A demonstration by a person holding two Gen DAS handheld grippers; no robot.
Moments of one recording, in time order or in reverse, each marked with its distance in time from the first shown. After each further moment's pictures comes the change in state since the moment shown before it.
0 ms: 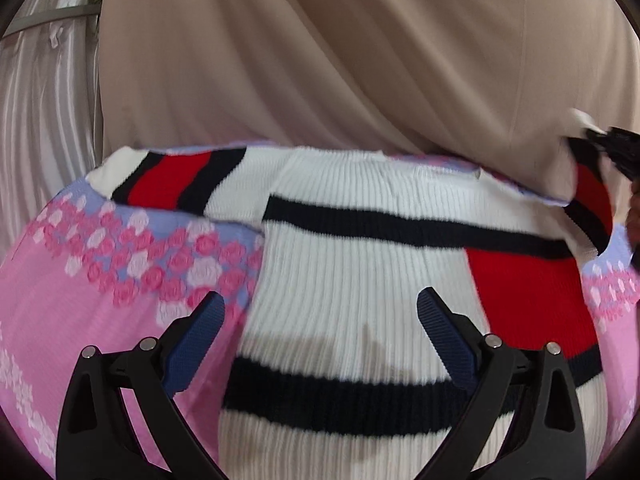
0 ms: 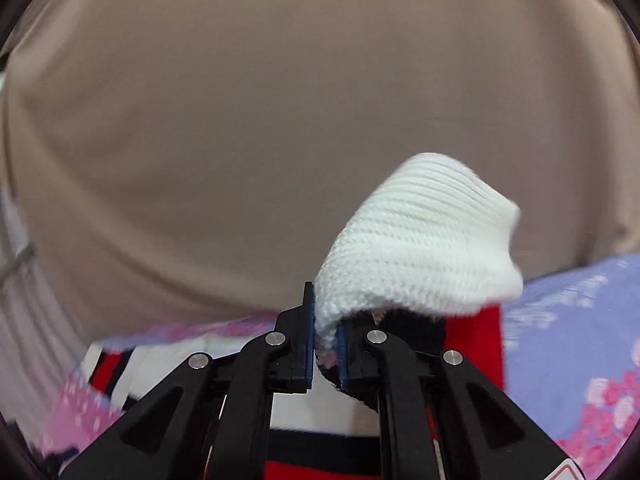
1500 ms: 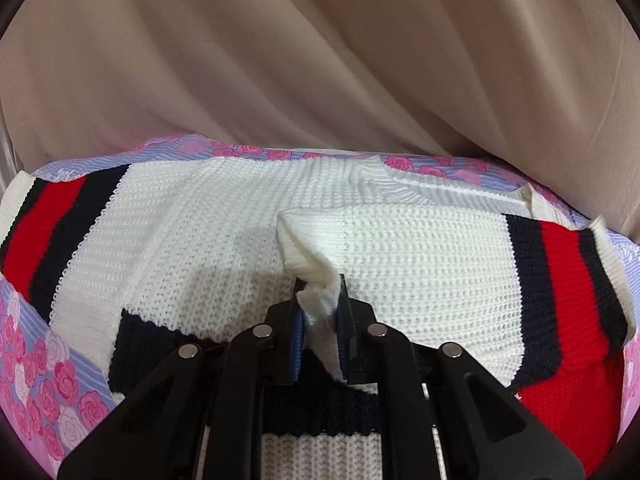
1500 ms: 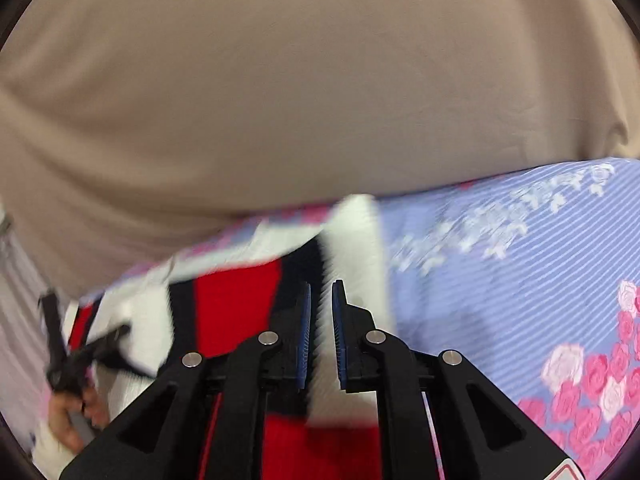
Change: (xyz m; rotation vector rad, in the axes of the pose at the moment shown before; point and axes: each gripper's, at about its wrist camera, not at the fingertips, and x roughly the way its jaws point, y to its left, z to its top) left arm 0.194 -0.052 0.065 0.024 0.132 -0.043; right arm -0.015 -0.064 -0.091 0.122 0.202 -0.179
